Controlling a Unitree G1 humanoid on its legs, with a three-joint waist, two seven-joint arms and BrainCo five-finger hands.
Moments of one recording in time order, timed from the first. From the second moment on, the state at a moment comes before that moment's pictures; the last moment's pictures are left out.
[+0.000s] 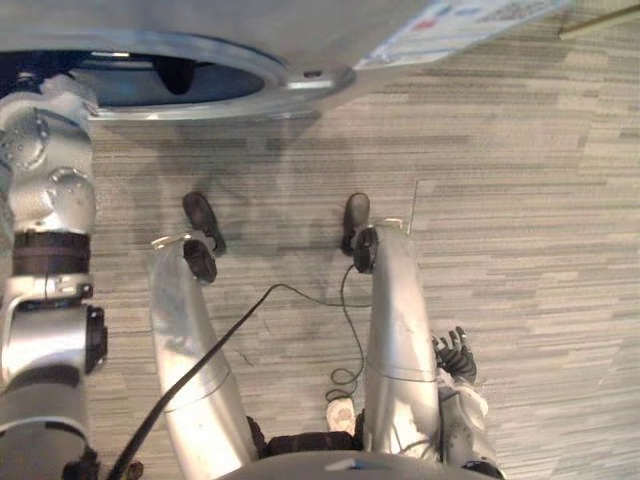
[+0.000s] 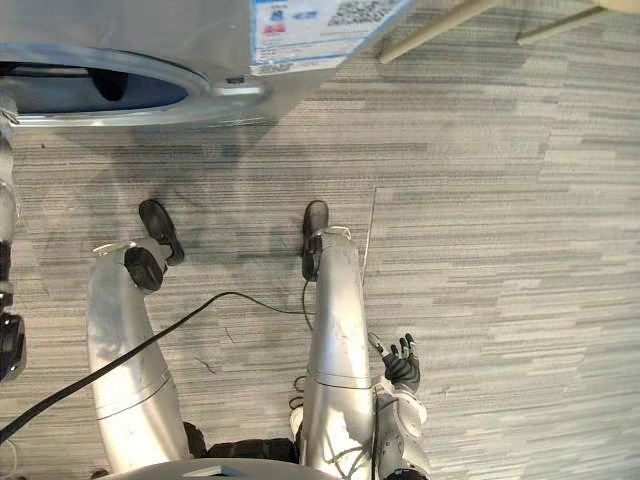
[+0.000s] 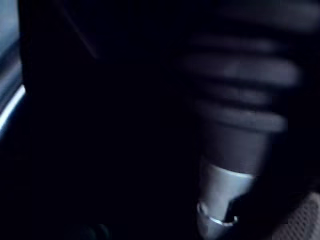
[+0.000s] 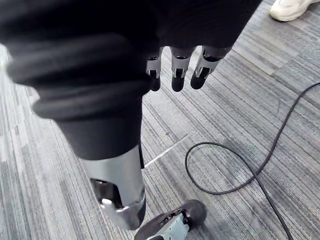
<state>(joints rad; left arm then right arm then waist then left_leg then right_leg) -0.82 0.73 0.06 0.23 -0.57 -0.16 0.27 0.11 -0.08 -0.14 0.51 0.66 -0.24 -0.15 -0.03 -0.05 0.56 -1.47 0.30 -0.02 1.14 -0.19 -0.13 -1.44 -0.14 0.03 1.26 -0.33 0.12</state>
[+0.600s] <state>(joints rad) -0.10 0.08 -0.08 0.11 -0.23 -0.16 0.18 0.09 -0.12 -0.16 0.55 0.62 -0.22 -0.12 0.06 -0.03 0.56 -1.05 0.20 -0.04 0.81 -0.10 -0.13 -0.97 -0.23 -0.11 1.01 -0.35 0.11</state>
